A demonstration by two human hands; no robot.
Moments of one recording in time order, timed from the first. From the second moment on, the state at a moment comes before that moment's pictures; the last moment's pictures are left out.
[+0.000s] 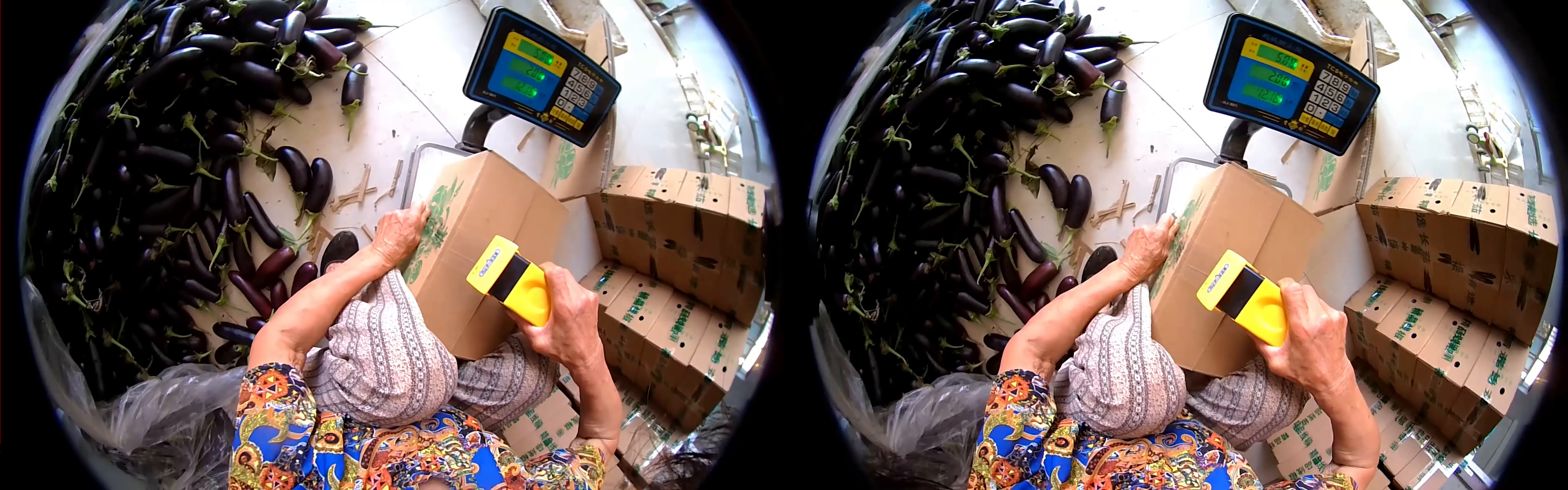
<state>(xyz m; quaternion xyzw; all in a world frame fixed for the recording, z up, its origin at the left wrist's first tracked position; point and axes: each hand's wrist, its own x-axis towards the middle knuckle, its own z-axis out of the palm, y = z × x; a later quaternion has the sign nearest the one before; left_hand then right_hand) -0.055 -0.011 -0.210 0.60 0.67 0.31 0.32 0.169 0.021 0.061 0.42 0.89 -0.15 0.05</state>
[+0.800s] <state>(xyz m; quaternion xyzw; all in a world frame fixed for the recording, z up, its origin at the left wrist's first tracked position) -0.012 0.106 -0.069 0.87 0.43 0.23 0.08 0.179 0.019 0.060 0.42 0.89 -0.15 0.02</state>
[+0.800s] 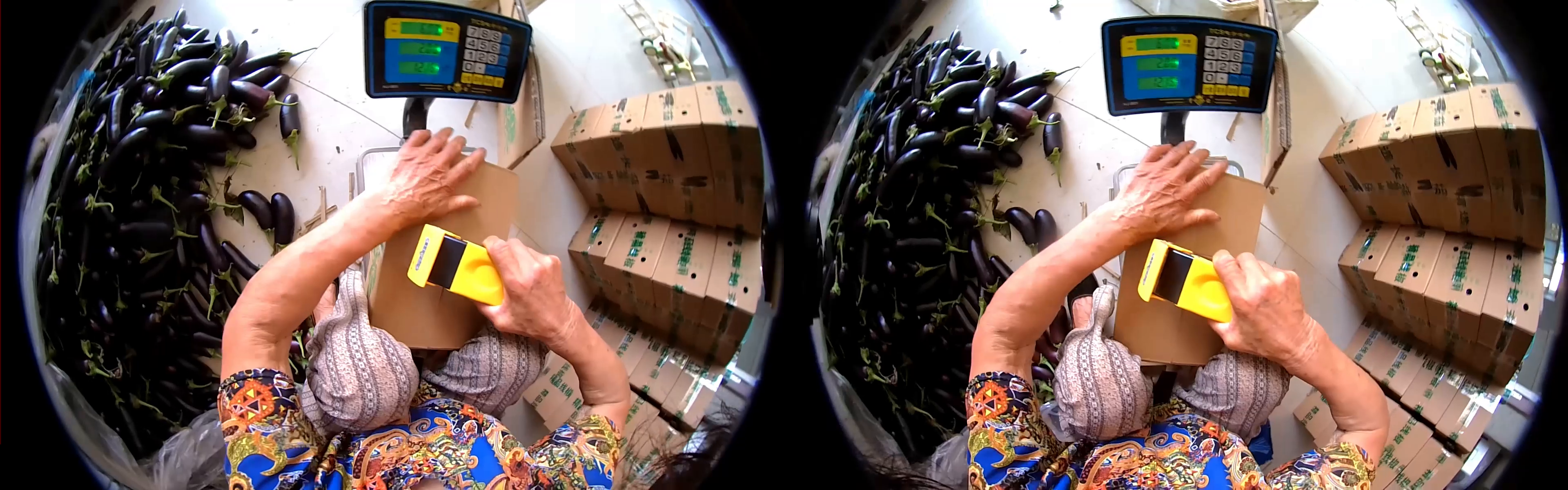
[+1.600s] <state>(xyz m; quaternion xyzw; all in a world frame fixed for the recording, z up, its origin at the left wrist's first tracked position) -0.013 0.104 -0.053 0.88 0.44 0.13 0.13 0.349 0.000 -0.022 0.46 0.86 -0.21 -0.04</state>
